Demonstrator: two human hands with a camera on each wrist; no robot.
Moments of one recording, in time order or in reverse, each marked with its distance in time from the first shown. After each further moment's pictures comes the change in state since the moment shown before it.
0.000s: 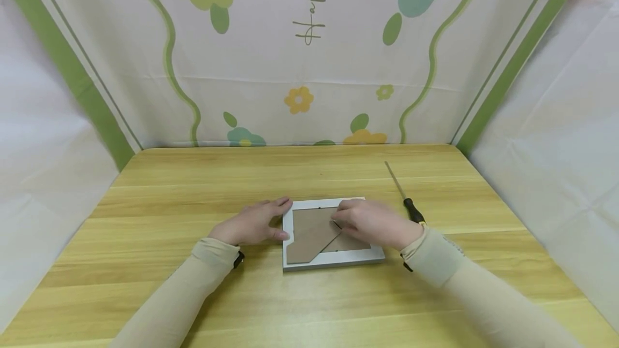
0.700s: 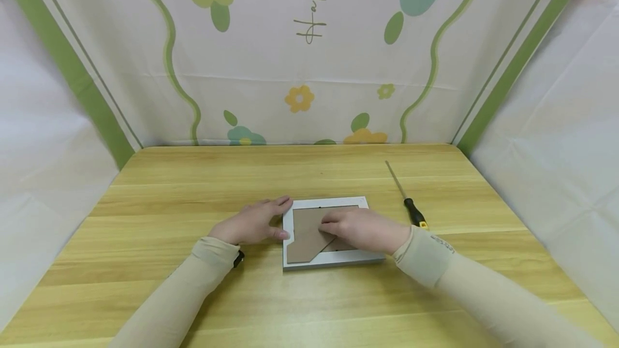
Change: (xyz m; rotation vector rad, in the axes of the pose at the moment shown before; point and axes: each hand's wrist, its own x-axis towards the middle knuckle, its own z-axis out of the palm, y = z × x) left_hand 0.001 -0.002 0.000 0.002 0.005 0.018; right_hand 0.013 -0.011 0.014 -0.165 -0.081 -0.177
